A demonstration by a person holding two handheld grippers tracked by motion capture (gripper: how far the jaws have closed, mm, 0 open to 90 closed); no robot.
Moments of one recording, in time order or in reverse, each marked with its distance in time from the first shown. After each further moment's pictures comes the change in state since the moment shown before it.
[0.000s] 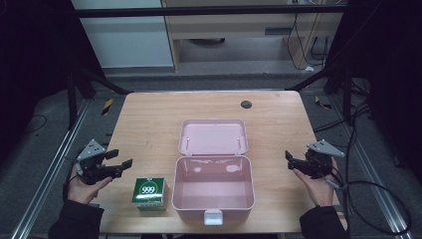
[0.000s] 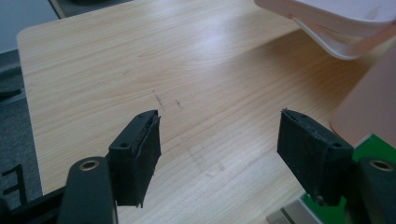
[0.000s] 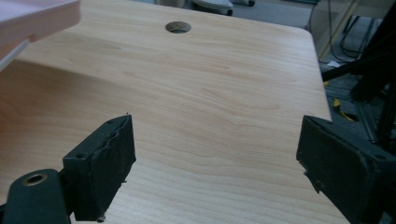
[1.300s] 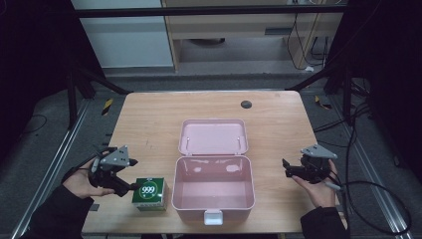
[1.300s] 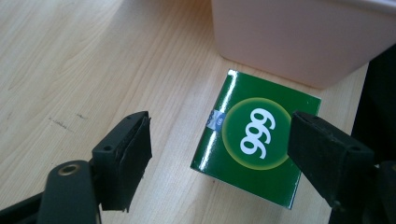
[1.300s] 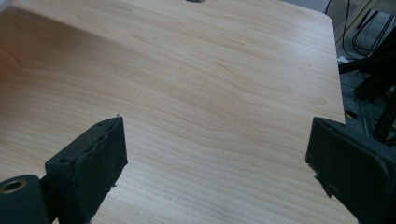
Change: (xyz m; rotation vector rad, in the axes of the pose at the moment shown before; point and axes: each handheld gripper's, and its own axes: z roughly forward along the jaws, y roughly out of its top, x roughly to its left) left arm -0.072 0.003 0.004 0.254 -0.310 0.117; right arm 0.005 -0.008 0.001 0.084 0.020 -0.107
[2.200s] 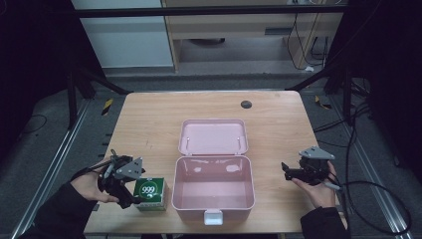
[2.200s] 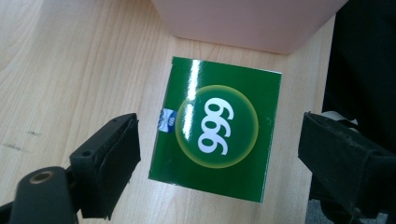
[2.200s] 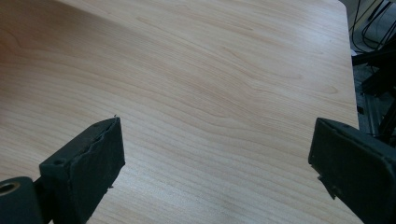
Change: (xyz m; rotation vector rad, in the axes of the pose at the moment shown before) left arm -0.029 -0.018 0.021 0.067 -0.076 -0.039; right arm 0.001 -0.007 0.004 0.040 0.018 -0.018
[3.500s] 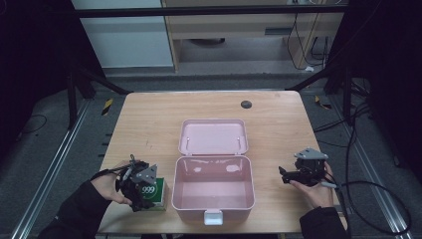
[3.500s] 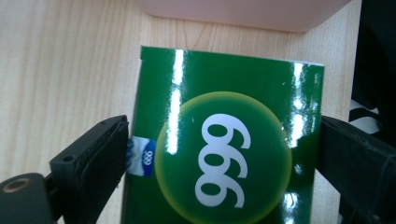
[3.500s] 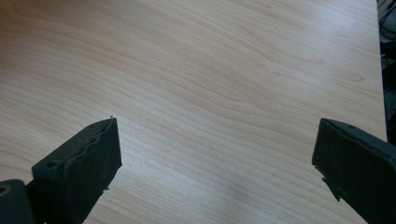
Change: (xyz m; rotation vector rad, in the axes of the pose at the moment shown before) left arm 0.007 -0.028 0.052 -0.008 -0.017 -0.130; right arm 0.004 -0.005 0.011 0.066 0.032 -0.036
